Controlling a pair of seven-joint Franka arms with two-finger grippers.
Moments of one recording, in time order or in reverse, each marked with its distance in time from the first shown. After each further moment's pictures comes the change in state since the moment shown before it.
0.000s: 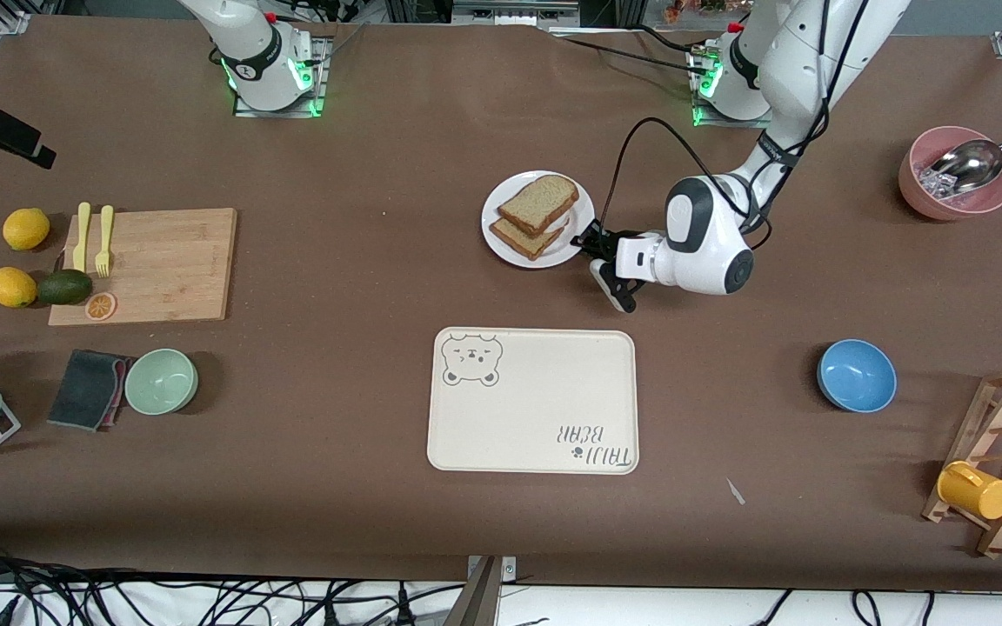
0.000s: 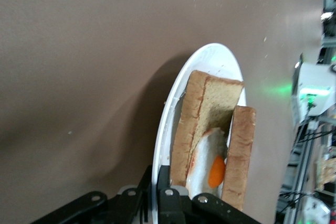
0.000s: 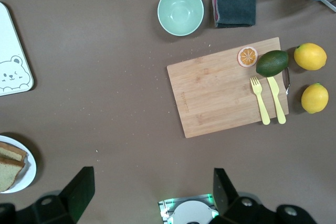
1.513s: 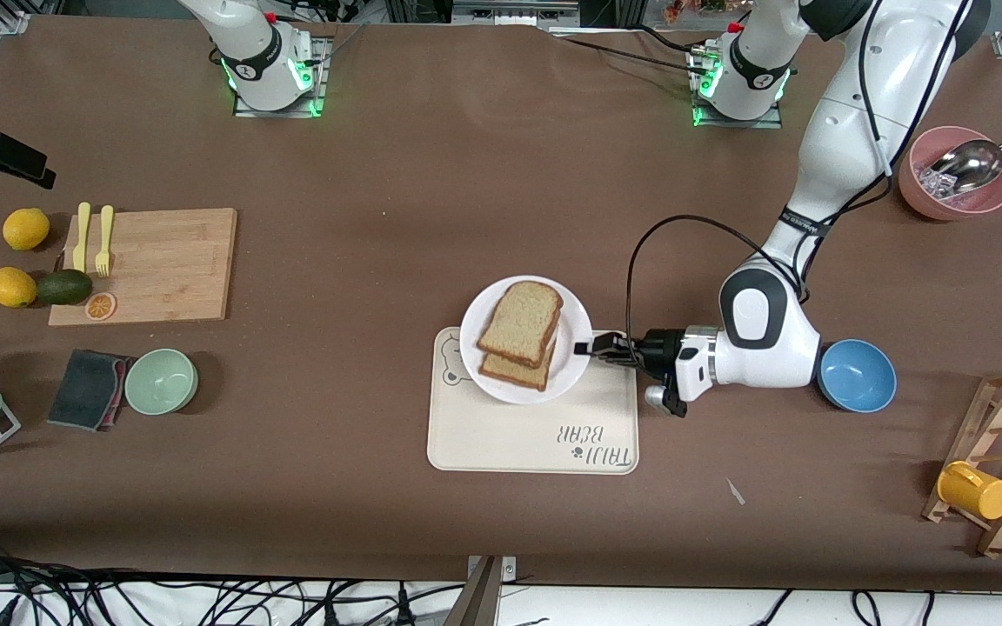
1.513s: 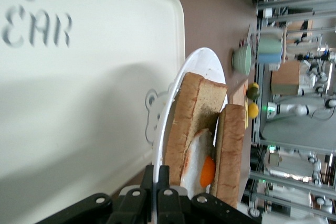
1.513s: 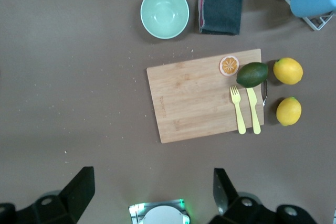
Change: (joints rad) left arm 0.111 0.297 0.021 0.603 -0.159 -0.079 -0.308; right arm 0.002 0.054 0.005 0.002 -0.092 0.038 -0.085
